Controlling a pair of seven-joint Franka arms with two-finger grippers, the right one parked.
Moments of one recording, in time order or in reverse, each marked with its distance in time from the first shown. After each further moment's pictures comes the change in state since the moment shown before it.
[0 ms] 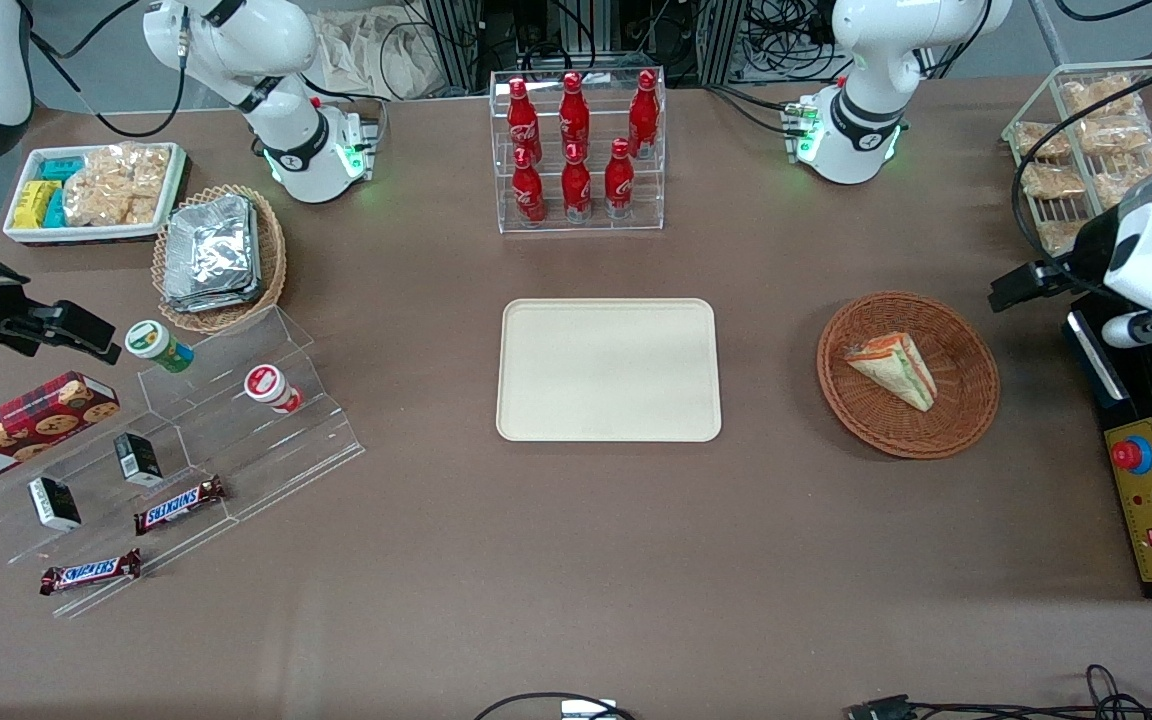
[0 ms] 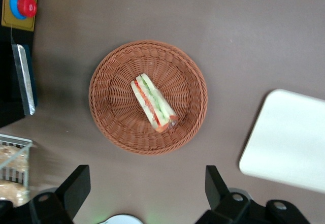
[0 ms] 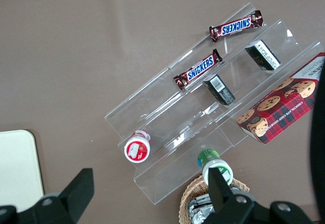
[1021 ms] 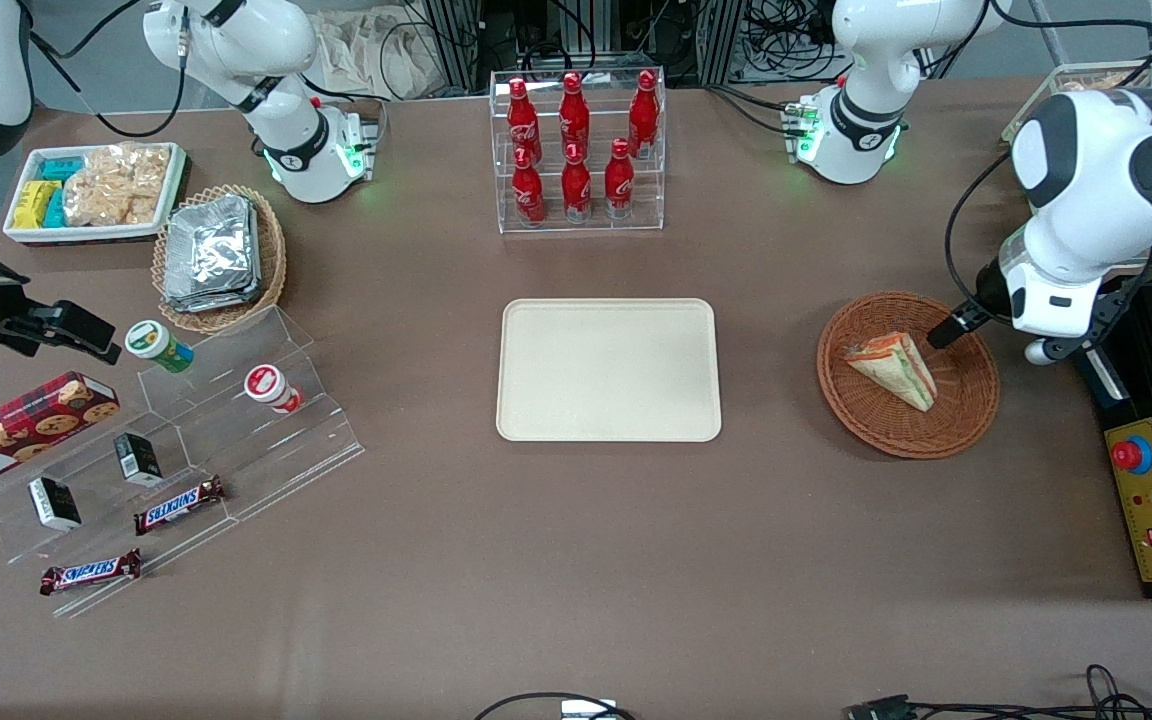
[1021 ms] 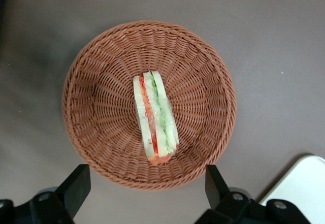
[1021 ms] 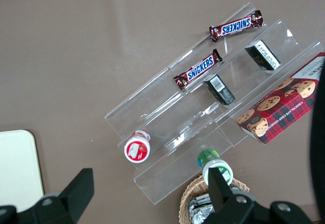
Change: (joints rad) arm 0.000 -0.088 -0.002 -0.517 0.001 0.513 -0.328
